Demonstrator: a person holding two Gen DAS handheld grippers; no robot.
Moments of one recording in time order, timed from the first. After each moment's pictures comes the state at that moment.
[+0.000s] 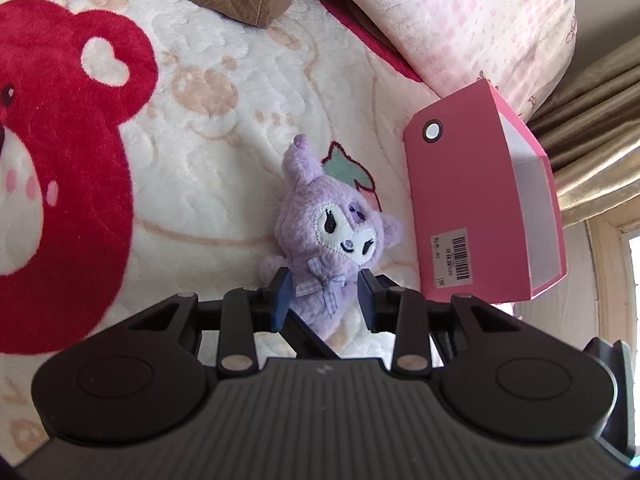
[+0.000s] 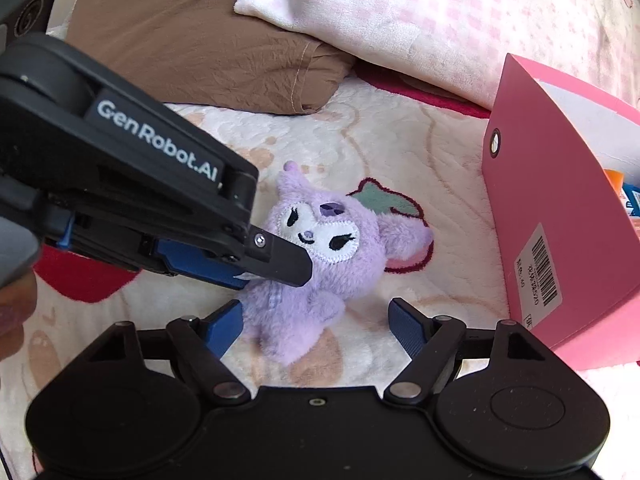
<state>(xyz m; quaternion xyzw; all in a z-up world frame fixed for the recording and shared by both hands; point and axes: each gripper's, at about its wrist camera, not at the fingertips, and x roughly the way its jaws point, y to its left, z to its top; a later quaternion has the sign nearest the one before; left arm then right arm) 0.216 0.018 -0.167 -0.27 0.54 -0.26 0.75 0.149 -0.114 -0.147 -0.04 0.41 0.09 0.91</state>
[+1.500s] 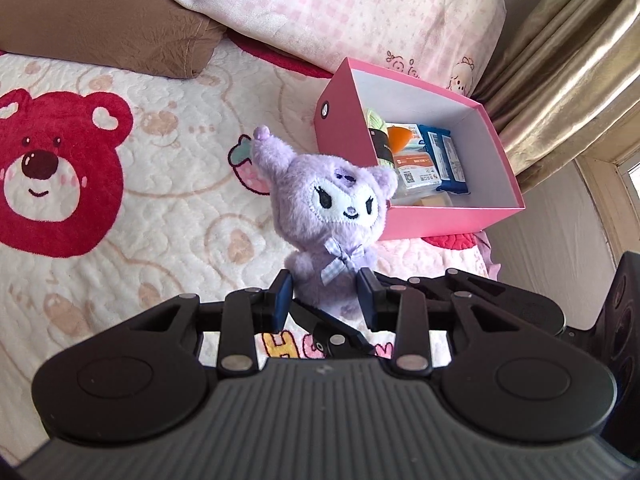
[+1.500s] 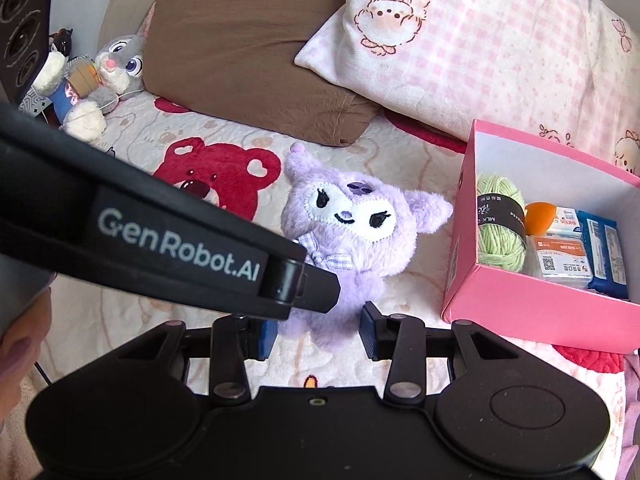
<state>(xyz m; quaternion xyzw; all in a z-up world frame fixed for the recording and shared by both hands) 0.090 -0.047 -0.028 -0.14 0.50 -0.22 0.82 0.058 -0.149 -0.037 -0.06 0.42 0.17 0.89</state>
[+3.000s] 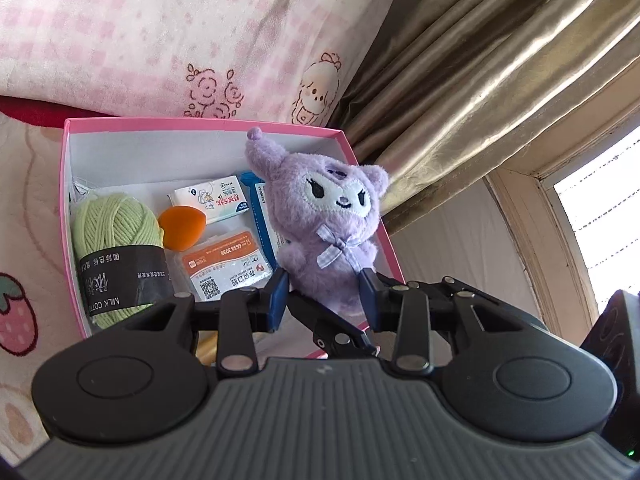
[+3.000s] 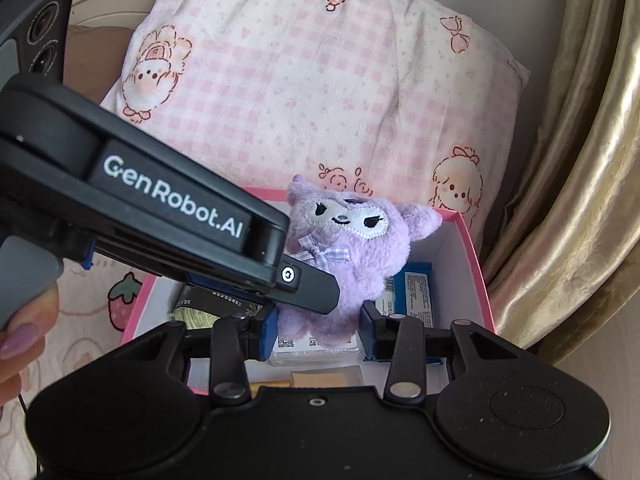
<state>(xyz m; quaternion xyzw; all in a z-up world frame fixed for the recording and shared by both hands) 0.229 -0.241 -0.034 -0.18 0.49 -0.39 0.76 0.155 -0.343 -0.013 -0.07 0.37 0.01 0.92</state>
